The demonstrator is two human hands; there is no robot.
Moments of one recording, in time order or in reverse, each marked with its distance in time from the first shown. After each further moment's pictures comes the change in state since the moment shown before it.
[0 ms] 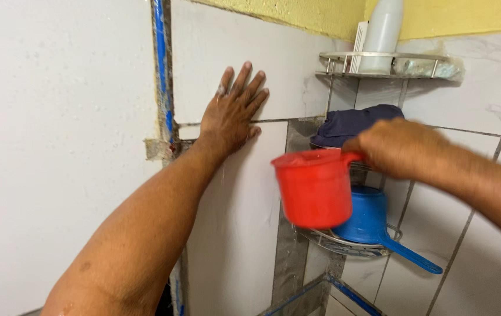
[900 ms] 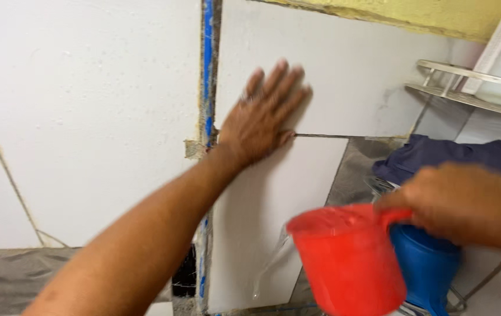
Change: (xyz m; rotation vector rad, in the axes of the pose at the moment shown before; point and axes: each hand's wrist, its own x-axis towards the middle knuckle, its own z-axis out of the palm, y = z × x) left_hand -0.015 -0.022 -0.021 -0.166 -0.131 -0.111; right_hand 0.092 0.050 0.027 -0.066 -0.365 -0.527
